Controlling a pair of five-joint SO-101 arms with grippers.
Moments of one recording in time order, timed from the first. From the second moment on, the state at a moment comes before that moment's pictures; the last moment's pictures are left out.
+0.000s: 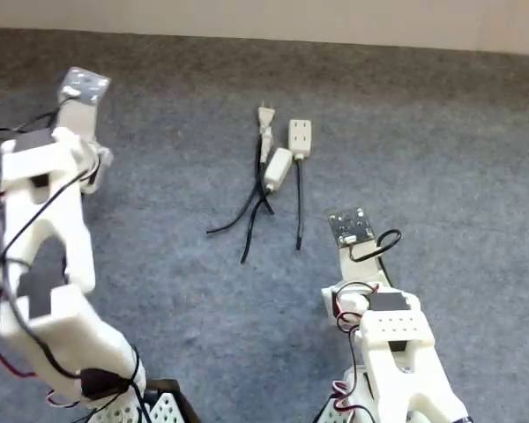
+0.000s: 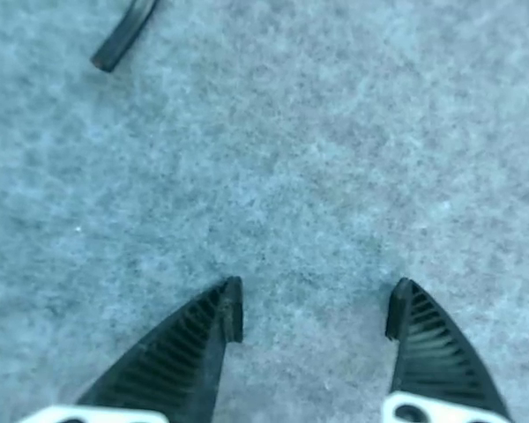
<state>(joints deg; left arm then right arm) -24.0 13.7 2.9 57.0 -29.3 -8.6 -44.7 80.9 39.0 14.3</state>
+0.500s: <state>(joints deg) -20.3 43.9 -32.1 67.3 -29.2 -8.8 -44.7 80.9 39.0 14.3</state>
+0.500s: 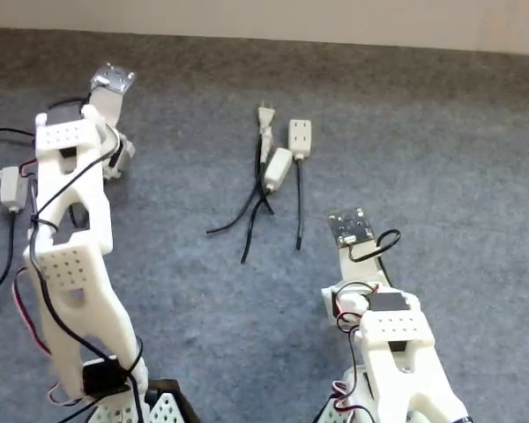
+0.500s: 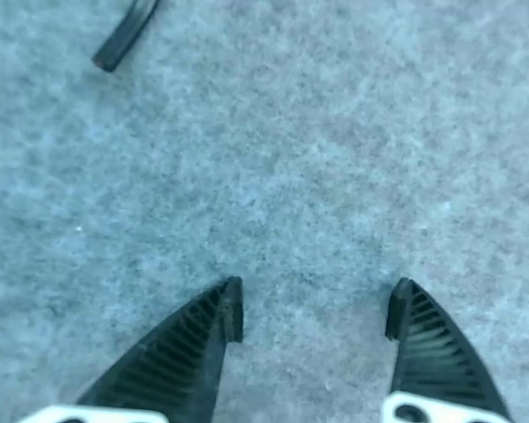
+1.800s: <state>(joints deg) -21.5 59.6 -65.6 87.4 -33.0 -8.8 -44.7 80.9 39.0 14.3</state>
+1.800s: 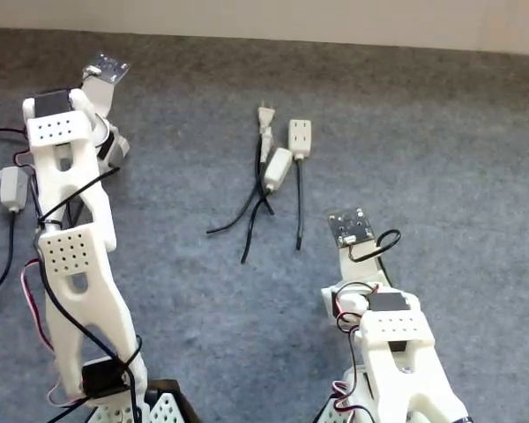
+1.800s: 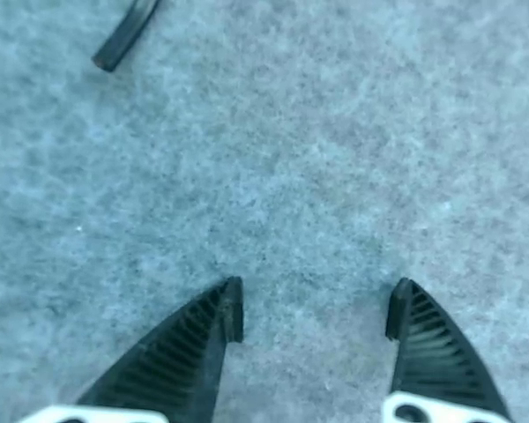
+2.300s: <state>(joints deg) -21.5 59.6 -76.4 92.8 -34.8 -8.8 -44.7 80.9 39.0 14.3</state>
